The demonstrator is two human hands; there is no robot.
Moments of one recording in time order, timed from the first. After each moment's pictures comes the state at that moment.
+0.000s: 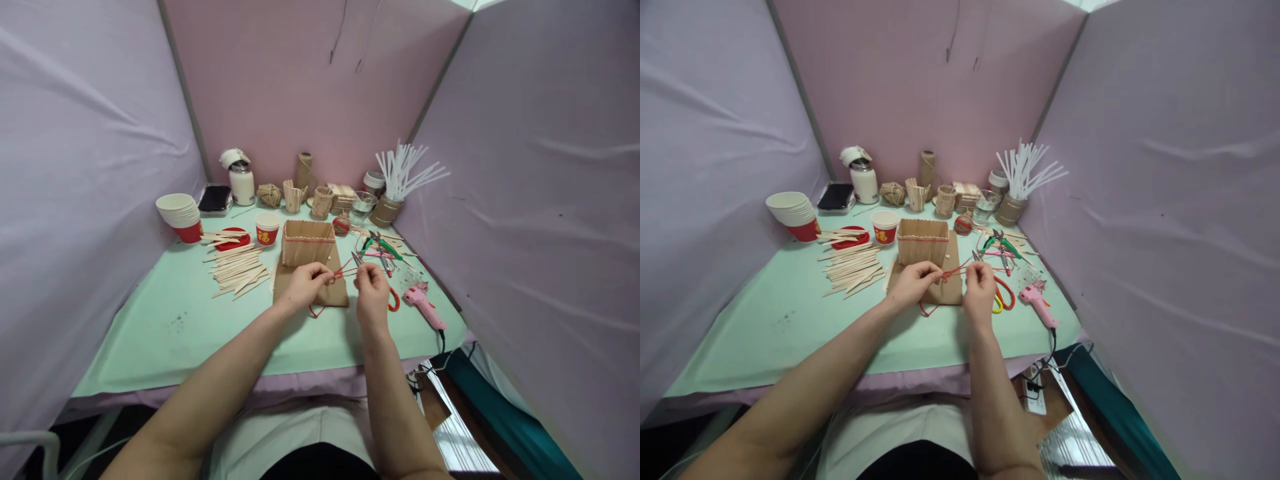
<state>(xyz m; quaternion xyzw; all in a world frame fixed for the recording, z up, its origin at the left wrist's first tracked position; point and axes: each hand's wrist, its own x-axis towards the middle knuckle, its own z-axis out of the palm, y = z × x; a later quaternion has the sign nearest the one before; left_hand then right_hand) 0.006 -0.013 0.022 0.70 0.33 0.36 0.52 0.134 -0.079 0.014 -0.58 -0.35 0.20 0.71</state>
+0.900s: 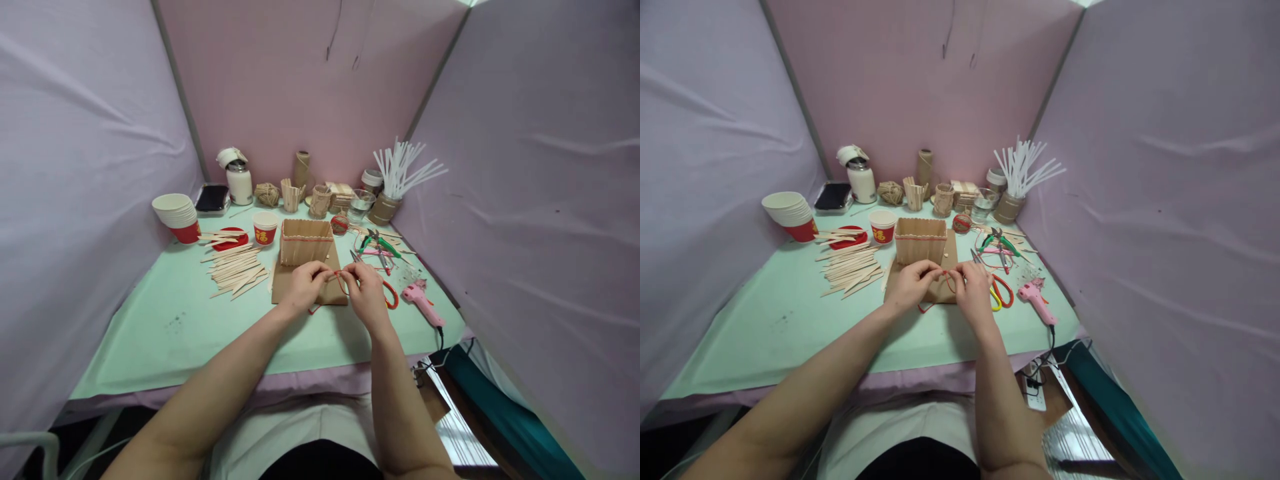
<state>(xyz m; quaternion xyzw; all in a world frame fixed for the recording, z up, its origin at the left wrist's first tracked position) 0.007 -0.018 0.022 0.74 0.32 0.39 0.44 0.137 -0.092 0.033 -0.67 -0.59 0.05 0.45</state>
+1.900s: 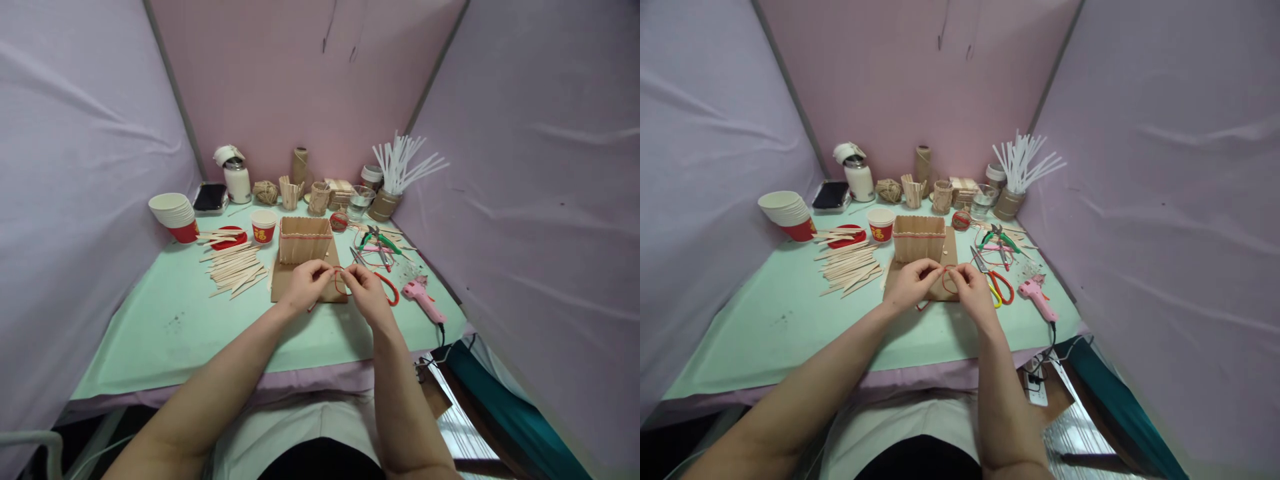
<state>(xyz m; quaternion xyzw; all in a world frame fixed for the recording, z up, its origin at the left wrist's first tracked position) 0.007 -0.024 0.028 0.75 0.31 0.38 0.44 0.143 -0.091 0.020 -0.61 -0.51 0.26 0.55</state>
